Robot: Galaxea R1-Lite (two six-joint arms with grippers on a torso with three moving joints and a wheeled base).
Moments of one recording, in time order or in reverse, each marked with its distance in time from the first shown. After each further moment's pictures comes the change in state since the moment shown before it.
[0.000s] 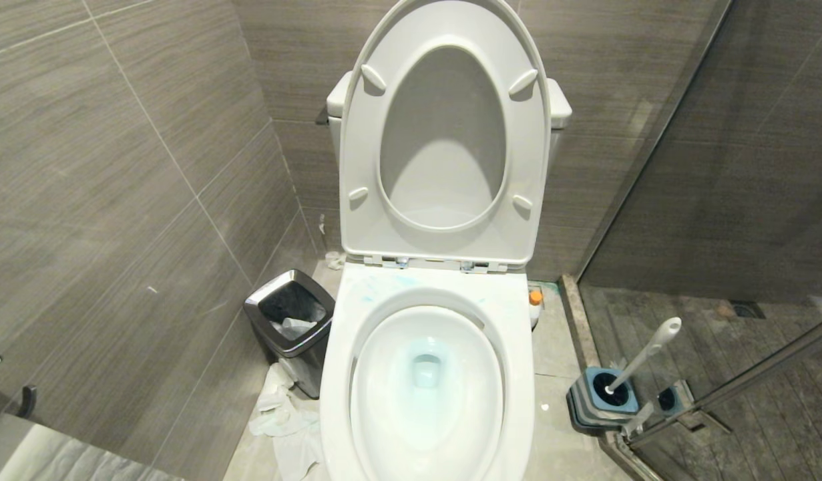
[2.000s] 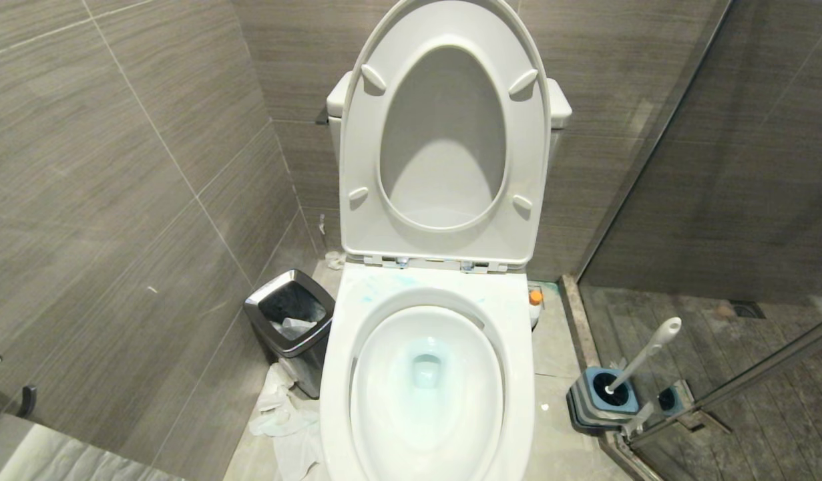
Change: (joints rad) left arm 0.000 0.000 0.000 0.000 0.000 0.000; right arm 0.000 0.000 0.000 0.000 0.000 0.000
